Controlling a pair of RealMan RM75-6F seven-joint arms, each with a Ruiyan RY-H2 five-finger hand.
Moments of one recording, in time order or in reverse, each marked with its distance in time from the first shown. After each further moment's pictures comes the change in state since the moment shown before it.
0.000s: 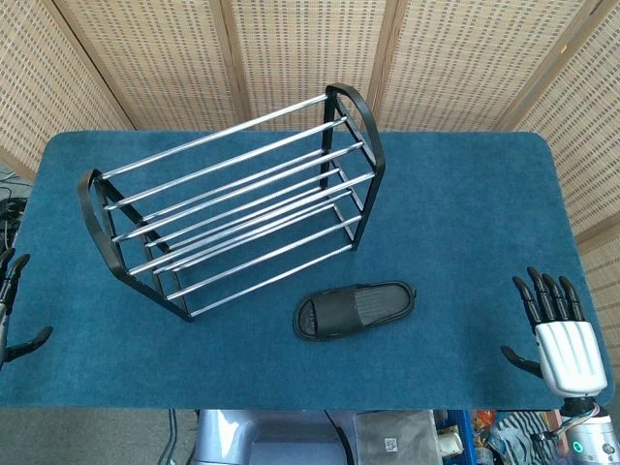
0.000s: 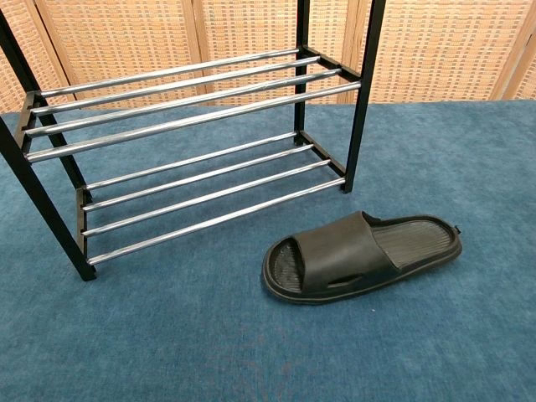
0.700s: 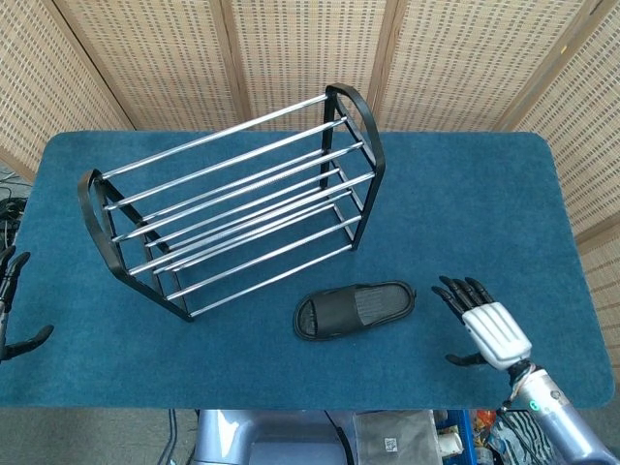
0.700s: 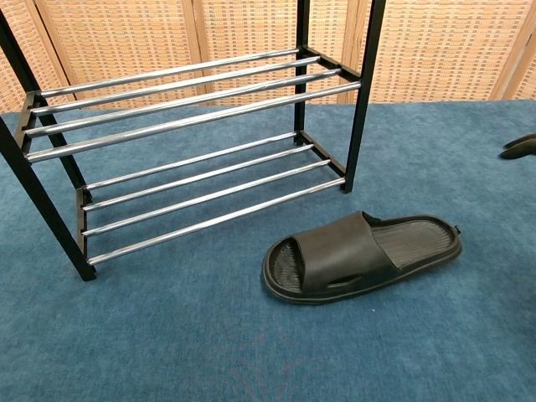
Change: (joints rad) left arm -0.010 0.019 -0.007 0.002 -0.006 -0.025 -0.049; right arm 0.273 0.019 -0.020 0.059 -0.014 -0.486 0.309
